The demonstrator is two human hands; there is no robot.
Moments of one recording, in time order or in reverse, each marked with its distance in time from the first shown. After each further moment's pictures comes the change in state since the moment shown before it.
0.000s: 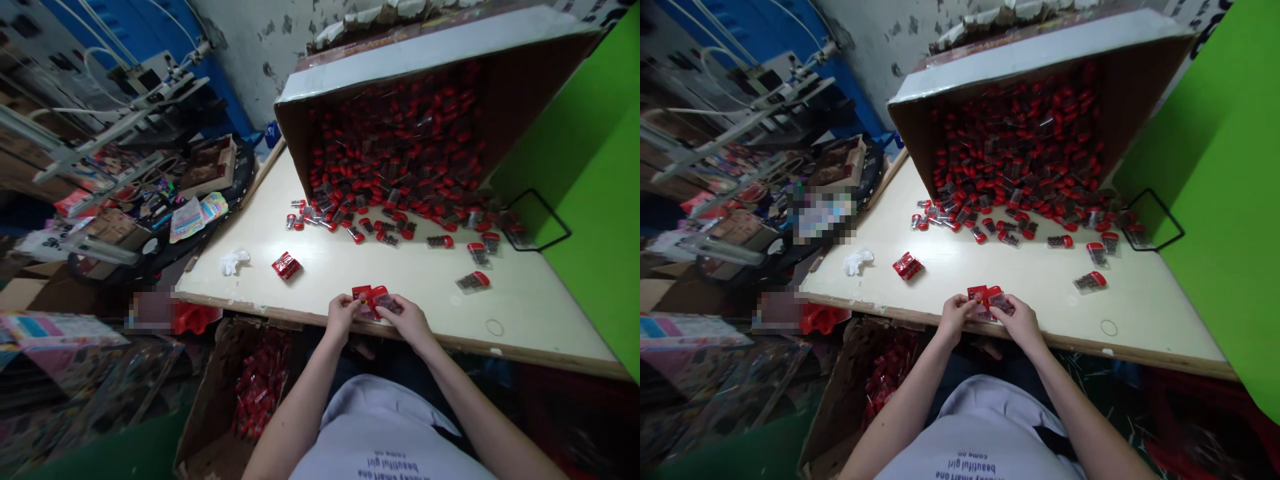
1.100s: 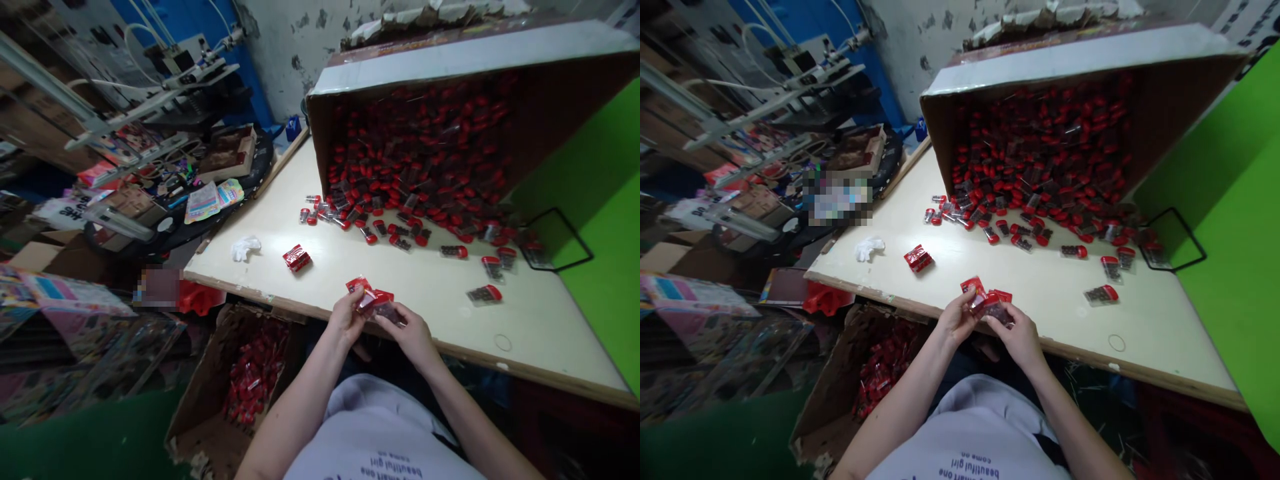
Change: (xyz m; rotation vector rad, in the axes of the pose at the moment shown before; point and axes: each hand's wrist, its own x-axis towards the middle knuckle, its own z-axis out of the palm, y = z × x) left_hand -0.034 0.049 0.000 -0.824 -0.051 -0.323; right_hand -0.027 -0.045 0.012 0.075 -0.079 -0.047
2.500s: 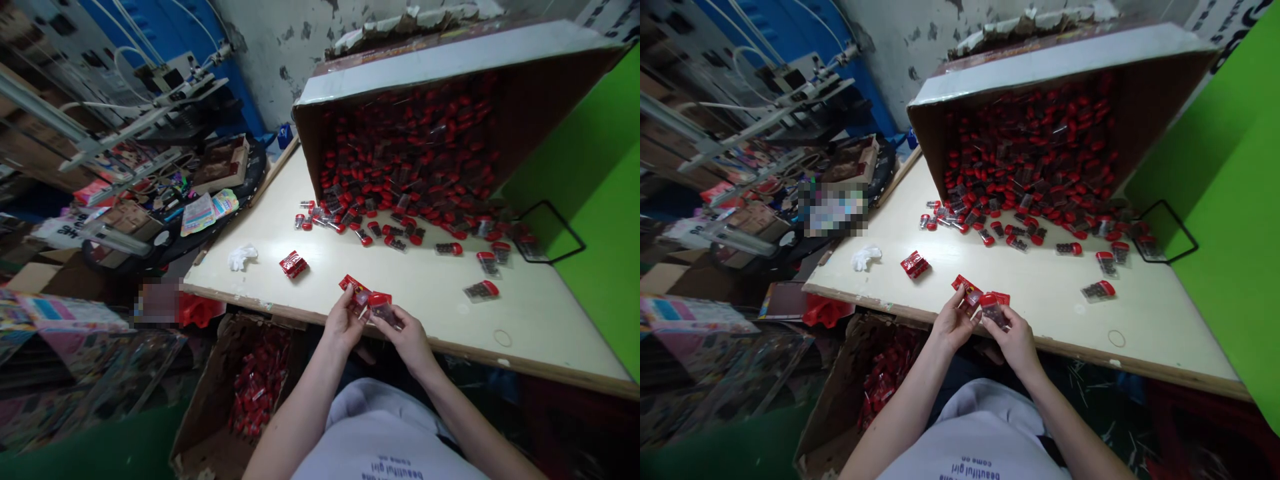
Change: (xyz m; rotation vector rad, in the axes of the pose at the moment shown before) left_hand -0.015 0.010 0.014 -0.130 0.043 -0.040; right_hand -0.005 -0.007 0.007 0.130 0.076 0.041
